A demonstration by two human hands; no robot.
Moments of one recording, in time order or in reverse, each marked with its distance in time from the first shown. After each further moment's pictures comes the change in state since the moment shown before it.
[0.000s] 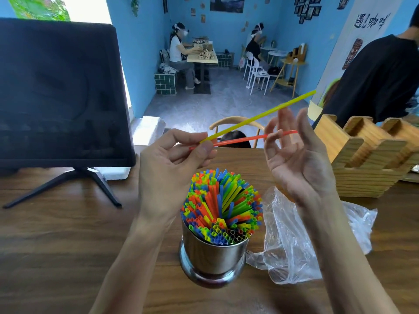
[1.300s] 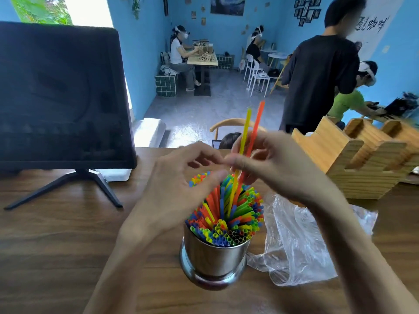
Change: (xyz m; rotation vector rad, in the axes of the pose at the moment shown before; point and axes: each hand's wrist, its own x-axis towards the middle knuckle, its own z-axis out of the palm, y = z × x) left_hand -0.001 -0.003 -0.020 0.626 -0.322 0.269; right_hand -0.007 0.001 0.014 -1.665 -0.435 -0.202
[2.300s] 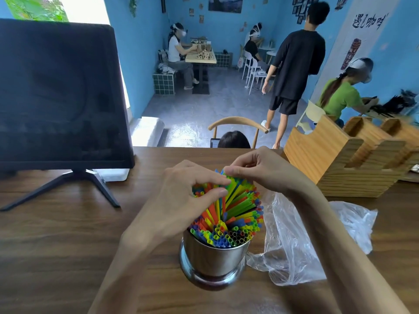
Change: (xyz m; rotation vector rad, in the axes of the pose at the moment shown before) left_hand -0.006 -0.020 0.006 0.148 -0.169 -0.059; right_hand 0.023 0.060 0.008 0.061 -0.216 0.187
